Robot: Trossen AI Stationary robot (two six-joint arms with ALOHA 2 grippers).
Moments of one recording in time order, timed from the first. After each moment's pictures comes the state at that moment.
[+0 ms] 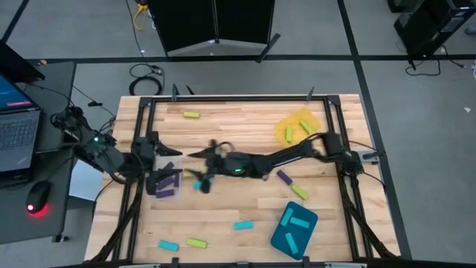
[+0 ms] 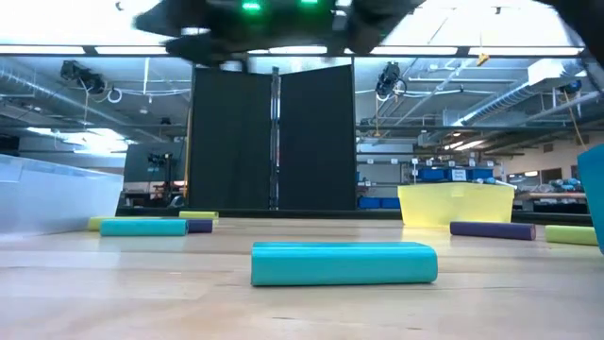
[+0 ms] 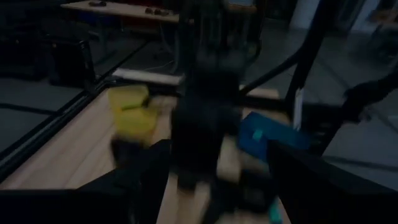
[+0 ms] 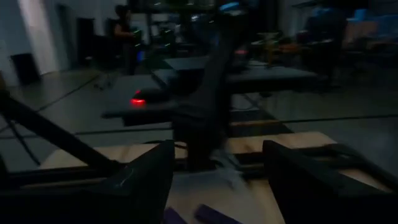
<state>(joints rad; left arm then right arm) -0.66 0.73 0.90 -0.45 -0.73 -0.33 0.12 2.18 1.54 0.66 0.27 0.02</state>
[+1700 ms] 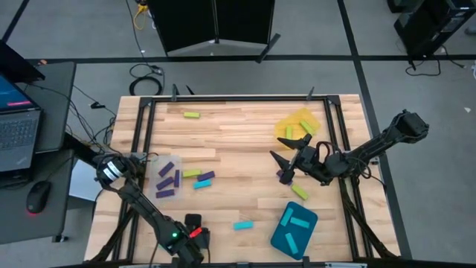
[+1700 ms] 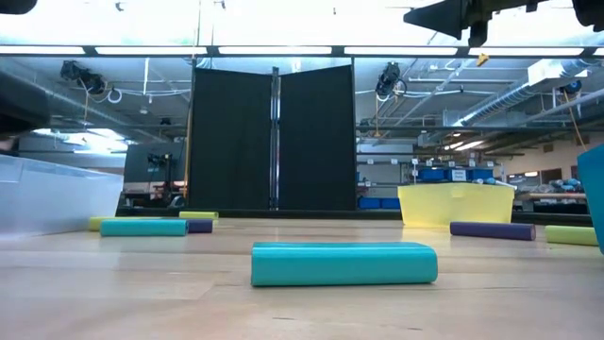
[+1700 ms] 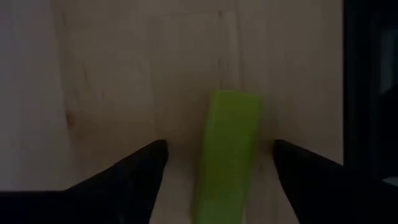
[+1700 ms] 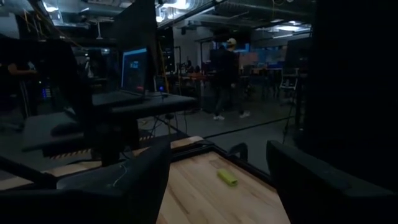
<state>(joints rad) -0.83 1.99 1.28 -0.62 -0.15 -0.77 0.43 1.18 0.49 0.90 0.95 -0.11</state>
